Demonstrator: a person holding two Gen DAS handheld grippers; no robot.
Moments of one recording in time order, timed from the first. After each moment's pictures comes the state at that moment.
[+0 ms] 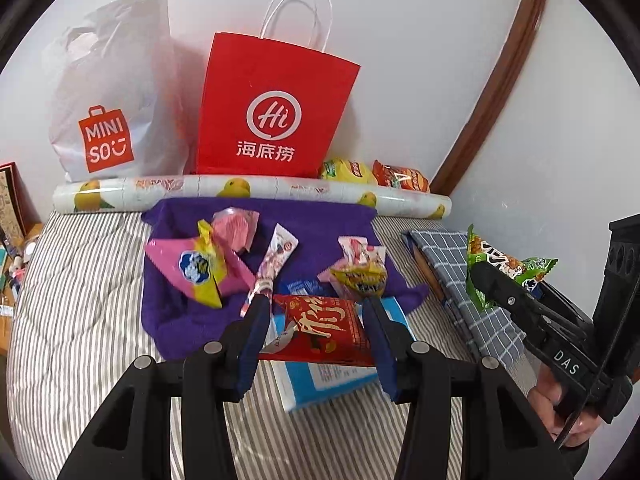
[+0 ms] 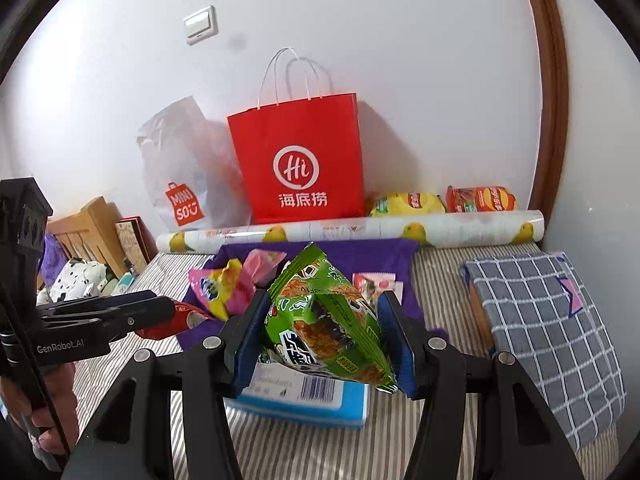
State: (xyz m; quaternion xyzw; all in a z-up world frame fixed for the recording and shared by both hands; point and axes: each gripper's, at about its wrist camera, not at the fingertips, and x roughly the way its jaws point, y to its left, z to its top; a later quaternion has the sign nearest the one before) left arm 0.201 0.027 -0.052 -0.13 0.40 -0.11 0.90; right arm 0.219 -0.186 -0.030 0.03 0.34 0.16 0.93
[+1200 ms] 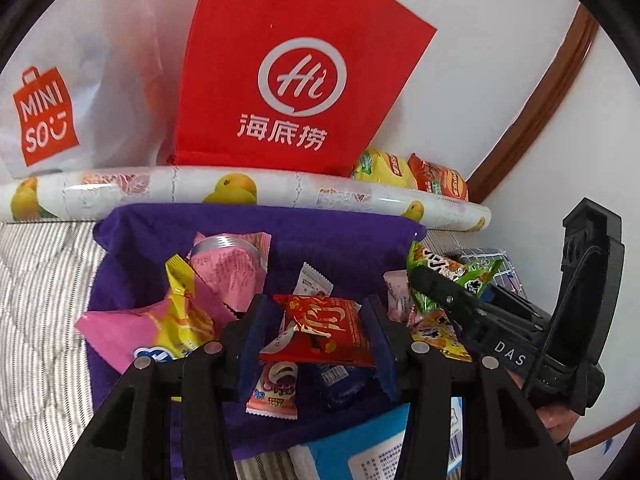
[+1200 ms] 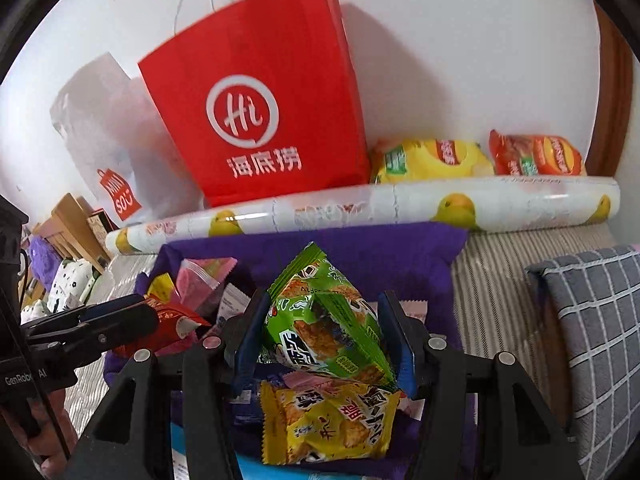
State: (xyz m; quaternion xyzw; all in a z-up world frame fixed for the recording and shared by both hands) left arm 0.330 0.035 -0.126 -0.16 0.44 -0.11 0.88; right arm 0.384 -0.162 -0.137 0.06 0.44 0.17 0.88
